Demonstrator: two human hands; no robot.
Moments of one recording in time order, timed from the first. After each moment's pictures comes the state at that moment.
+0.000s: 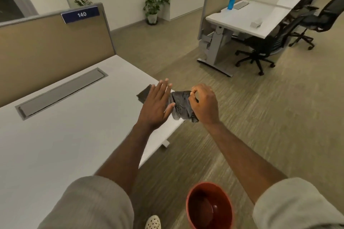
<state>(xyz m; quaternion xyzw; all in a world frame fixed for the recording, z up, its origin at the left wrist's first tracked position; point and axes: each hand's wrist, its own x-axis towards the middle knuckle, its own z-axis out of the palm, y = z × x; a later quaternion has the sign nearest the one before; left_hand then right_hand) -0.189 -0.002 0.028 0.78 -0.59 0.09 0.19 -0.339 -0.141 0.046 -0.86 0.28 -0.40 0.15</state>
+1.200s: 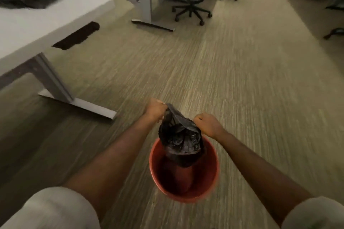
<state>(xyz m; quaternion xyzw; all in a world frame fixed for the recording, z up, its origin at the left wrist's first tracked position) -0.423 -0.100 -0.433 0.77 -0.35 -0.42 0.33 -0.637 -0.143 -0.471 -0.79 0.53 -0.06 0.30</state>
